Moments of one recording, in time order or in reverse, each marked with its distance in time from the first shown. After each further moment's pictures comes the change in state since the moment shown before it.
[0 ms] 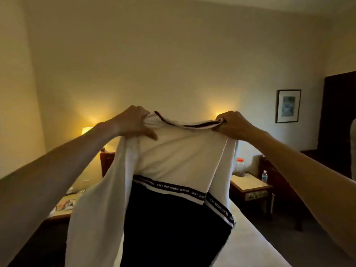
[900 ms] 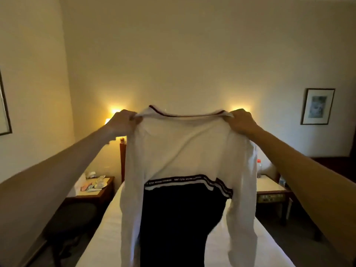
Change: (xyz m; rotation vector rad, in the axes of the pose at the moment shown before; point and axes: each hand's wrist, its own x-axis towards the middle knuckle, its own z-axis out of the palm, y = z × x) left_hand -0.058 -0.027 0.008 -0.228 0.197 -0.351; right_hand 0.006 0.004 0.014 0.079 0.067 0.175
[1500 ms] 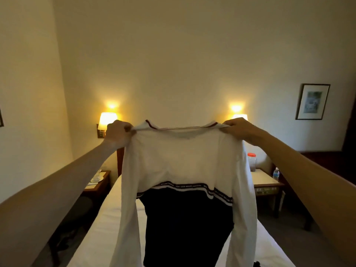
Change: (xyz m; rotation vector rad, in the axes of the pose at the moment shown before) left_hand -0.025 -0.026 0.050 0.114 0.116 -0.108; right_hand -0.027 0.039 0.001 0.262 -0.285 0.017
